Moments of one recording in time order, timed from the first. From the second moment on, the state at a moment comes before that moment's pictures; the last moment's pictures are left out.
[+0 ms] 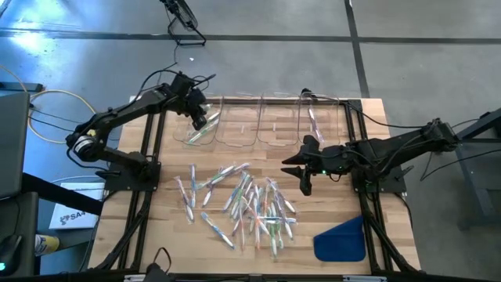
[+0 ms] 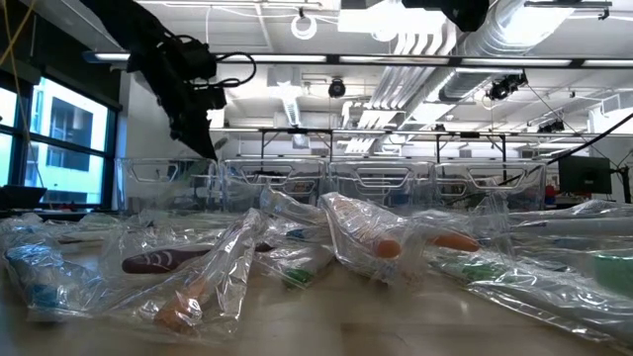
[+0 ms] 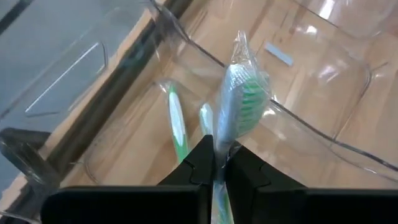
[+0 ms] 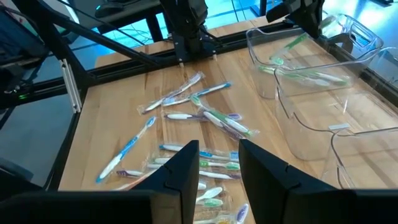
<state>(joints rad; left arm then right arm) 0.88 1.31 0.94 -0.52 0.18 0.28 0.26 1.13 0.97 -0.30 0.31 0.37</state>
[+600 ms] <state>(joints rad) 0.88 1.31 0.94 -0.52 0.11 0.26 0.26 1.13 0.97 -0.30 0.31 0.37</state>
